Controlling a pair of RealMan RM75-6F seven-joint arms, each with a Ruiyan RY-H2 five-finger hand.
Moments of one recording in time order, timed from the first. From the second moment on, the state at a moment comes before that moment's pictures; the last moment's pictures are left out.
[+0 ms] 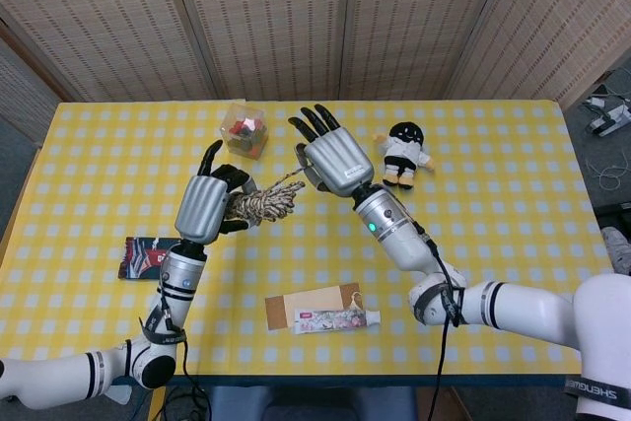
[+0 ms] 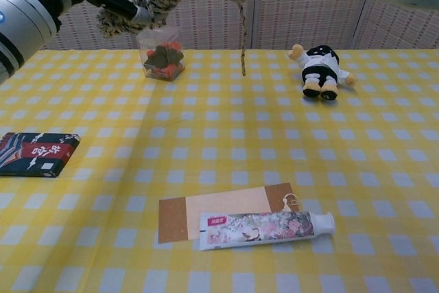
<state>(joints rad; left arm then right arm) -0.76 -1.60 -0.33 -1.61 1.23 1.35 0.23 1.11 -1.43 0.31 -1.49 -0.97 0.94 -0.45</state>
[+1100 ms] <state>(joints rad) -0.72 -1.54 -0.39 -1.65 1.17 1.32 0.18 1.03 -1.38 0.27 -1.53 -1.00 0.93 -0.38</state>
